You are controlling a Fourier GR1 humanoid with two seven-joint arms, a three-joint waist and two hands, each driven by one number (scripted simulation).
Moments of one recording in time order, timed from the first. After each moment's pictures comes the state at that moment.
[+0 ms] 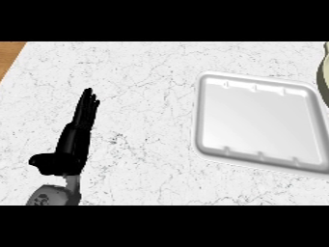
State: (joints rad) left arm -0.10 0.16 -0.22 -1.53 0.14 0.26 -0.13; right arm -1.09 -0.54 -0.45 -0.47 1.76 -0.22 1.13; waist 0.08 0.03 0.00
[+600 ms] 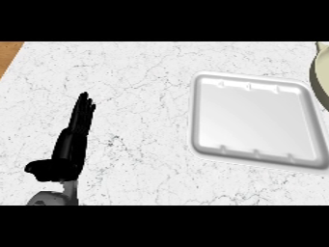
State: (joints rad) left arm -0.06 0.15 -0.21 -1.55 0.12 0.27 -0.15; right arm -0.99 -0.59 -0.62 -0.34 1.65 -0.37 1.04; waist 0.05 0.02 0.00
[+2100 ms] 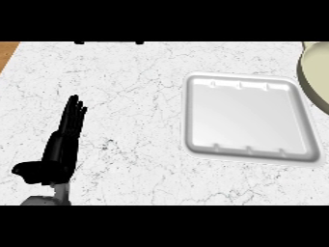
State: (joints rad) left arm -0.02 0.16 -0.16 -1.58 0.13 0.26 -0.12; right arm -0.75 -0.46 -0.97 -0.62 1.06 -1.06 0.49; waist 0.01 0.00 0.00
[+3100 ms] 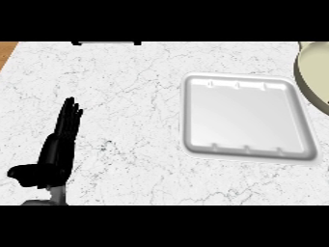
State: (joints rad) left arm 0.00 0.14 -0.12 -1.60 0.09 0.23 -0.11; right arm -0.27 -0.27 -0.83 -1.24 0.71 -1.06 0.39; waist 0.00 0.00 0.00
